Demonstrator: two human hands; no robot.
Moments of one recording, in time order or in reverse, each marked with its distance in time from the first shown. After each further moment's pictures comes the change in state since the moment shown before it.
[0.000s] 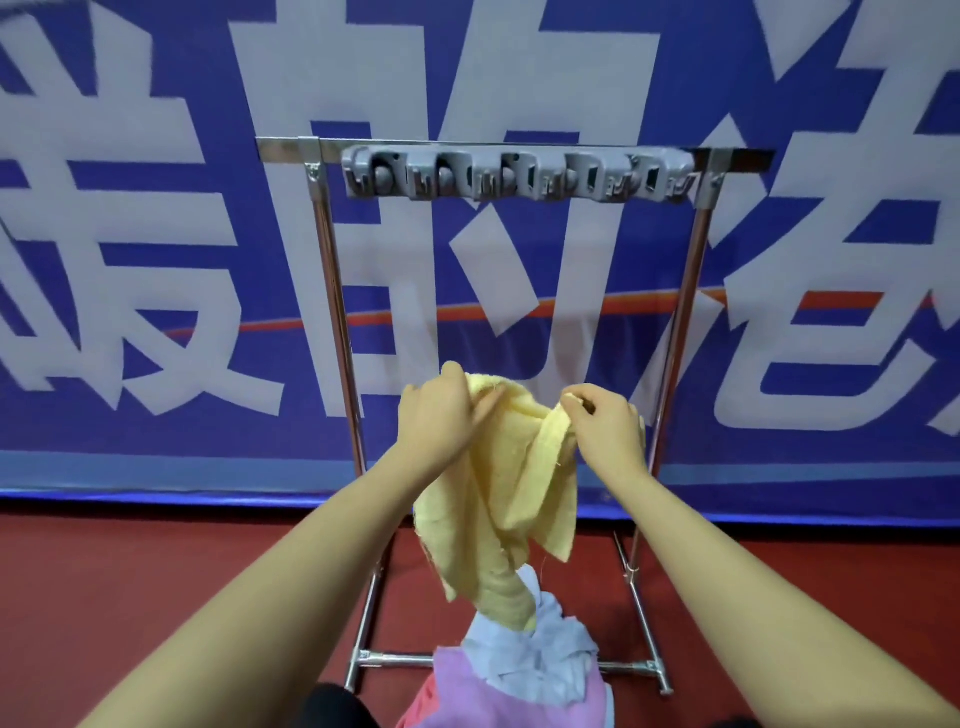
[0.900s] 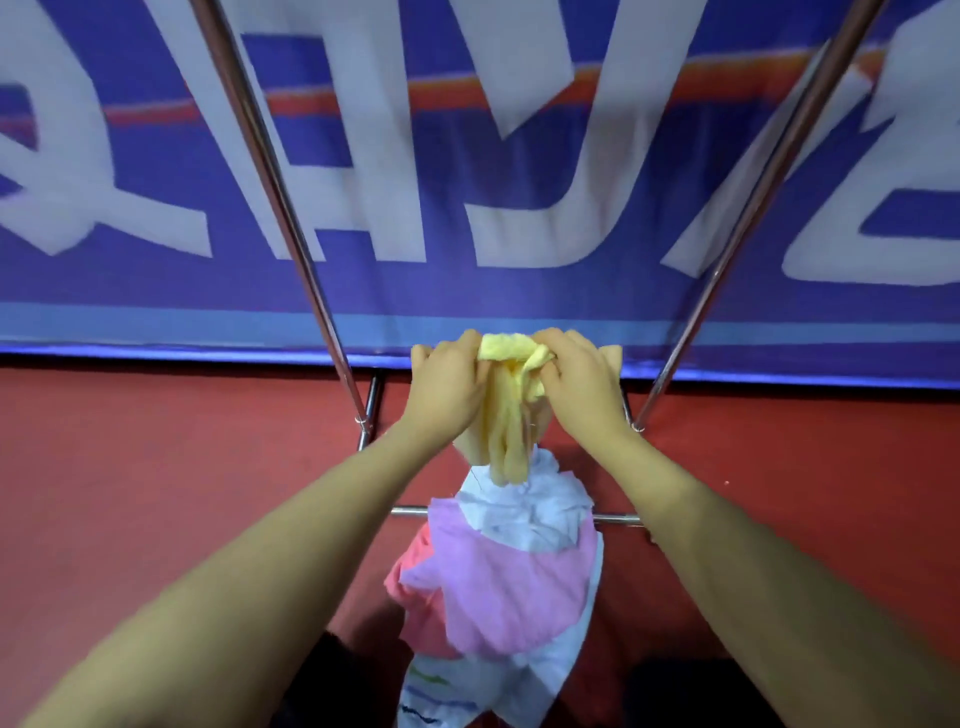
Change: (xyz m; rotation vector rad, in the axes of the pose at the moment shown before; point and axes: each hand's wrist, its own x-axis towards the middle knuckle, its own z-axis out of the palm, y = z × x) left_hand -0.014 -0.053 0.169 -0.191 -0.257 -0.046; right_hand 0.001 0.120 0.123 -0.304 -0.161 -0.233
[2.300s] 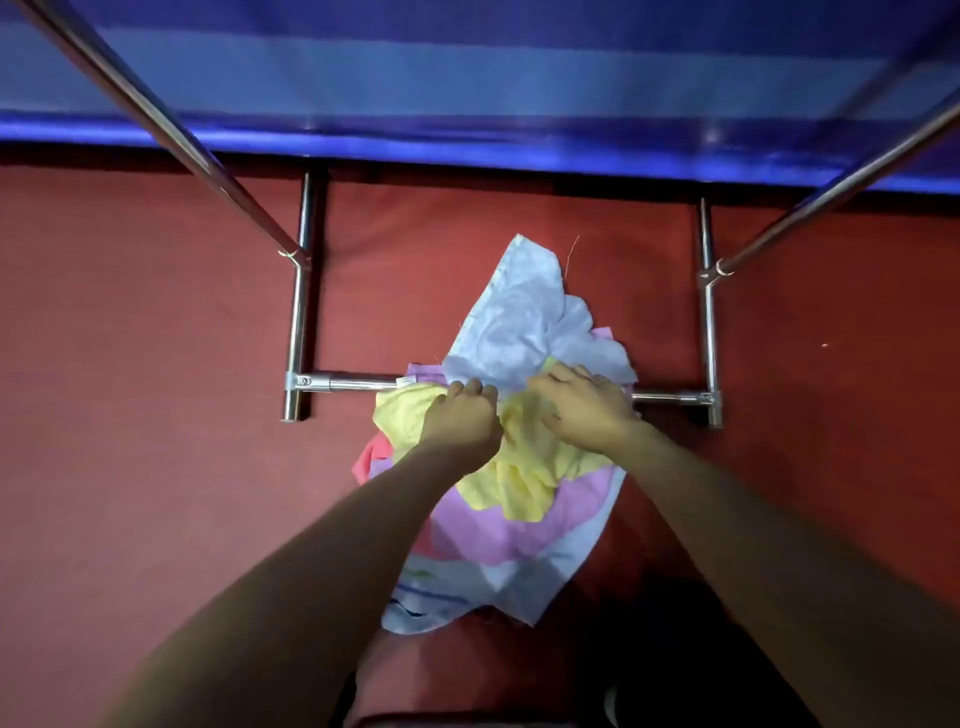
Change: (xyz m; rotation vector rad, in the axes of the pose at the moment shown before) left_hand -0.045 -0.147 0.292 0.172 -0.820 -0.199; right_hand -0.097 0.185 0.236 -0.280 -1.090 0.030
